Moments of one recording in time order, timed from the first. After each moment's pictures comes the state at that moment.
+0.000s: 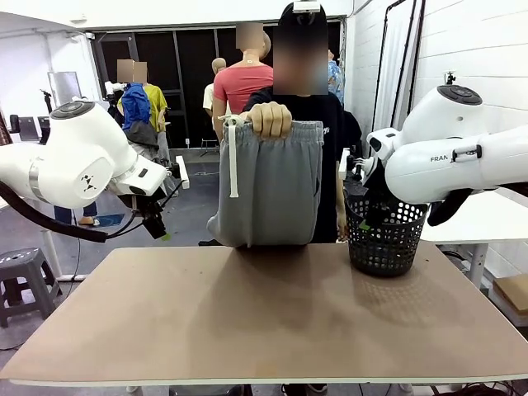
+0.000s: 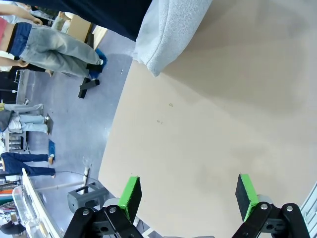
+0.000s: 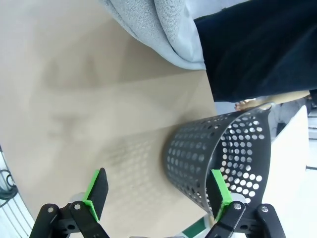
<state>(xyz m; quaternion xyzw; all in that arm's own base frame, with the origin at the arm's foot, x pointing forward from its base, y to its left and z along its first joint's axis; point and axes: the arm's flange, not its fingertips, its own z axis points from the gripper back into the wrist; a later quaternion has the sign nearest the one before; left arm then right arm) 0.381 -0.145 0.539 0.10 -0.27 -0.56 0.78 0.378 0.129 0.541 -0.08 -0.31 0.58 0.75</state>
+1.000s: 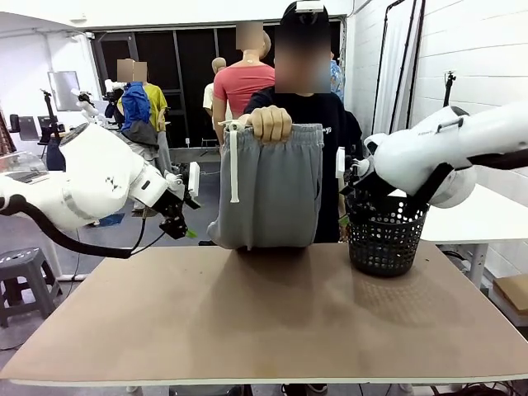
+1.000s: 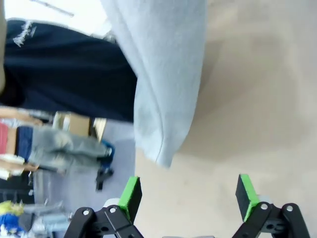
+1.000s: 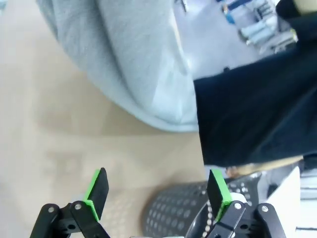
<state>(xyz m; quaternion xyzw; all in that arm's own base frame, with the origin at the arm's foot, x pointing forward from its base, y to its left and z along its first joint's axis) 0.433 -0.164 0.507 0.02 -0.36 -0.71 0.60 0.431 0.132 0.517 0.00 -0.40 0.64 0.65</state>
